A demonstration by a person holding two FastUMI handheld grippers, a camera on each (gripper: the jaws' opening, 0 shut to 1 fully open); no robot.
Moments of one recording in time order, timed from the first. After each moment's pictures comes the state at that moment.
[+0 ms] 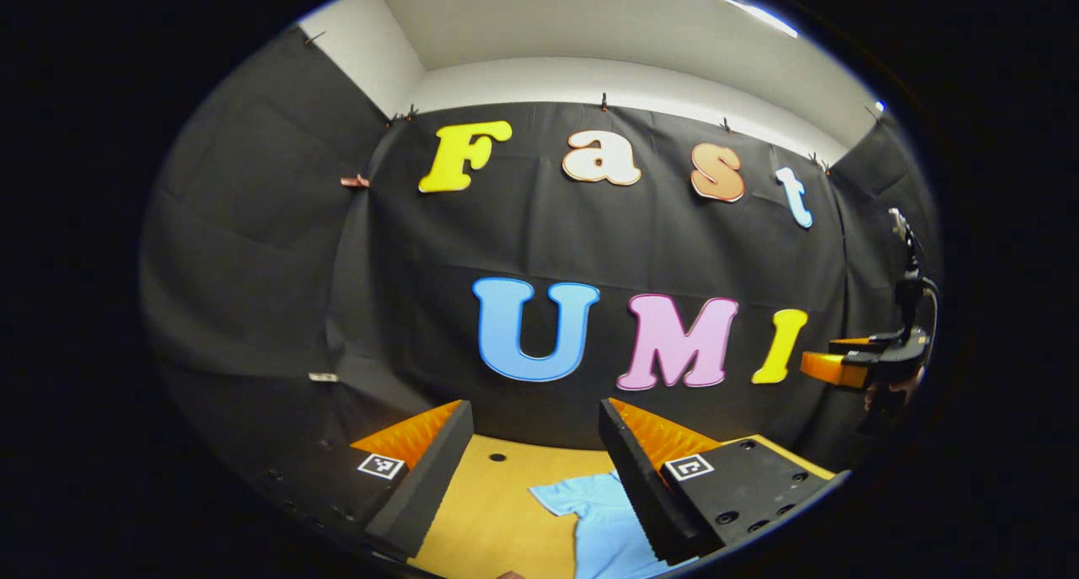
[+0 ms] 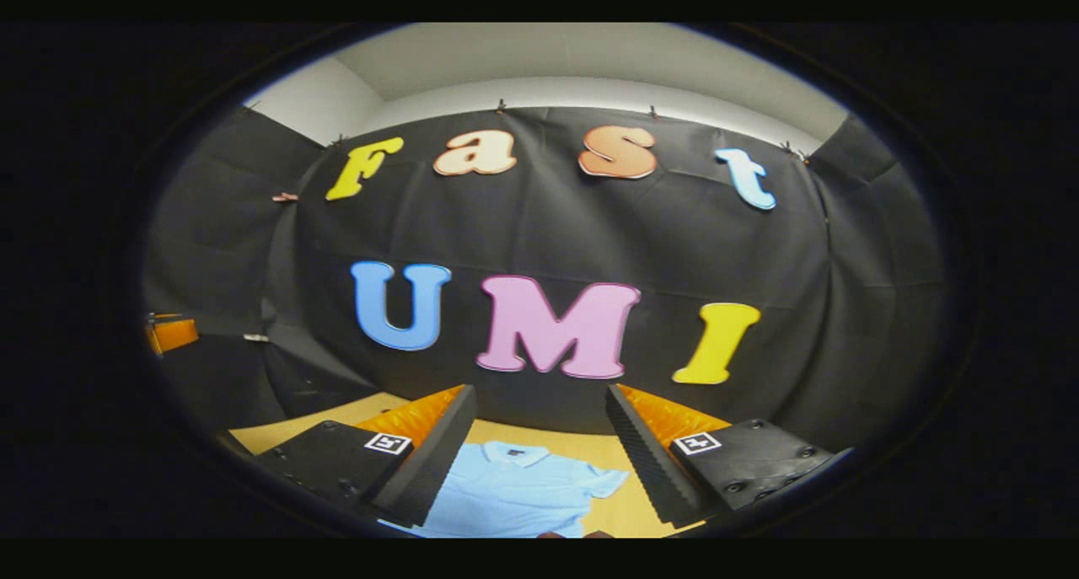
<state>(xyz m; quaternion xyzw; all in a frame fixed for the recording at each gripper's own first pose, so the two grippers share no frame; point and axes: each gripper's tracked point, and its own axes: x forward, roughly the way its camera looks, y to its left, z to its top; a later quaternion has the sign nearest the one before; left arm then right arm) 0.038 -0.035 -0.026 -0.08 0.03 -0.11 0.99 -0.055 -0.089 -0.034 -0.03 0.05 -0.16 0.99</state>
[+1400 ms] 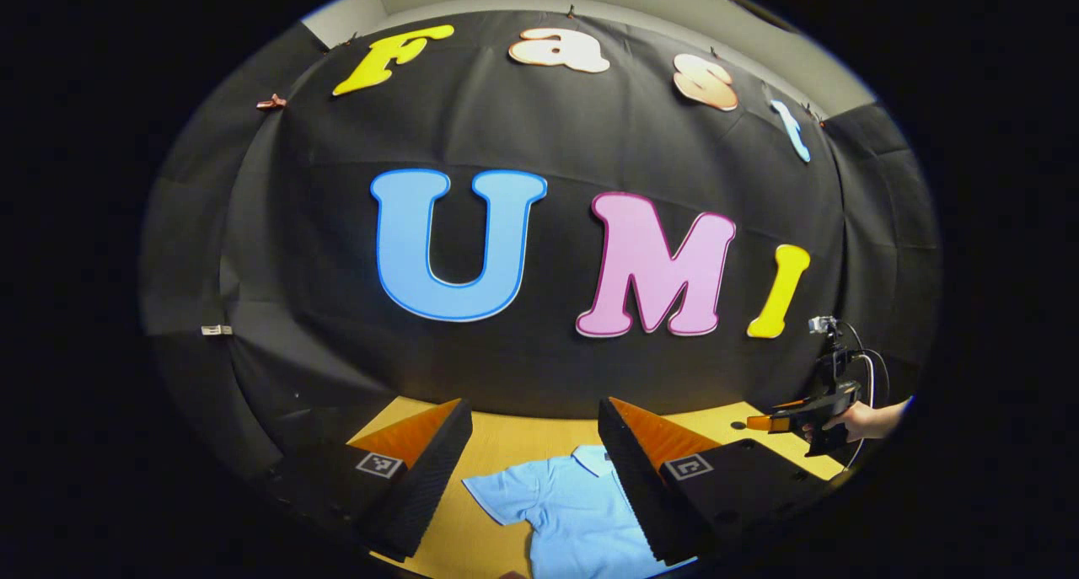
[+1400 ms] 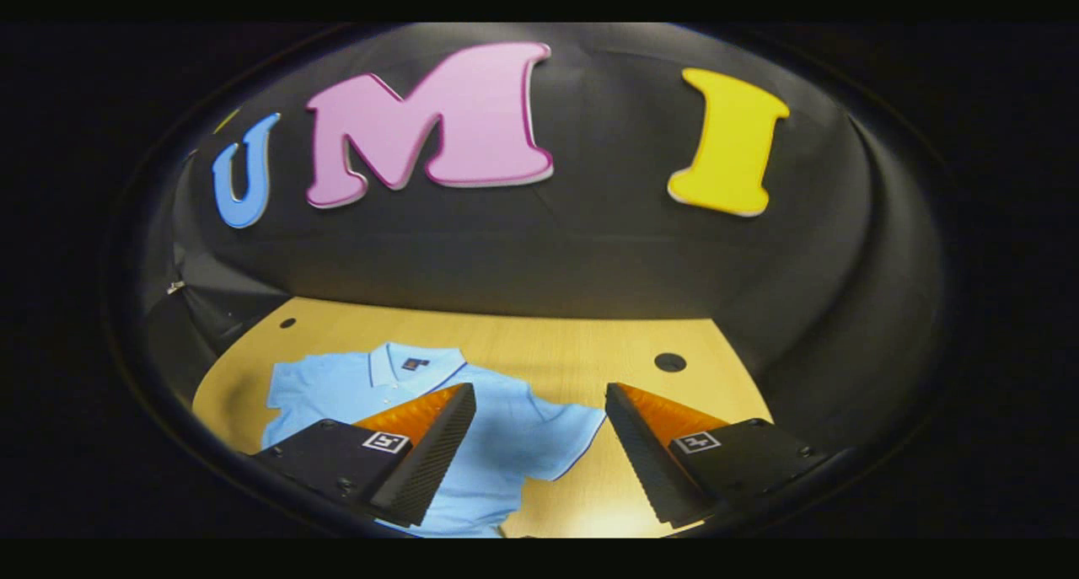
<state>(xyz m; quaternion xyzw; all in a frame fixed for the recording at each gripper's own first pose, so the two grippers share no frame) 0.213 -0.160 -0.162 -0.03 0.15 -0.16 0.98 0.096 -0.280 -0.415 0.11 0.34 -0.16 0.92</state>
